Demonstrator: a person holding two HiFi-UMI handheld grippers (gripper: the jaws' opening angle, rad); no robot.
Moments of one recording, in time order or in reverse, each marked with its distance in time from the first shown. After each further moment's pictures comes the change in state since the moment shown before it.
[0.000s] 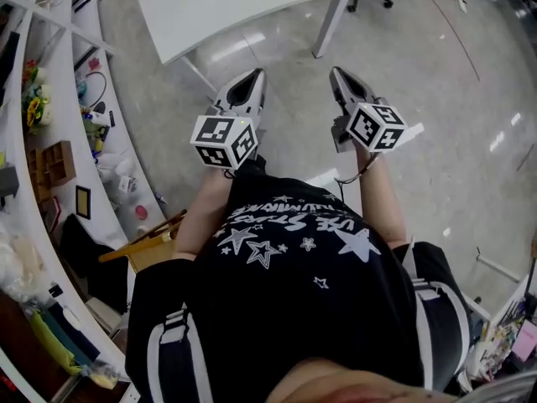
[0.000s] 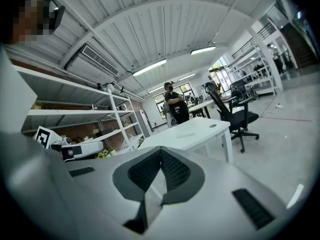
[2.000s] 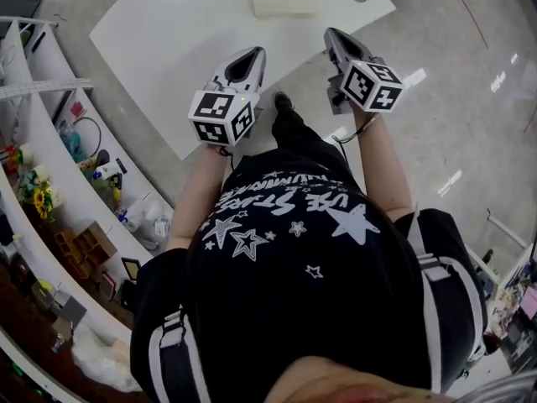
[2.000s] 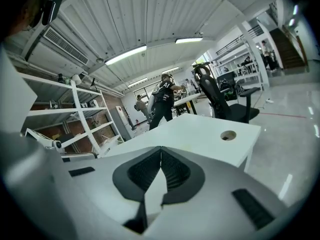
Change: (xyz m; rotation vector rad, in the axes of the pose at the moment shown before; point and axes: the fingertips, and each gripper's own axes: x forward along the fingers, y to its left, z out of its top) left arm 0.279 0.245 0.022 0.009 0.238 -0.180; right arm 0.341 -0.123 0.086 0.080 0.050 -0.213
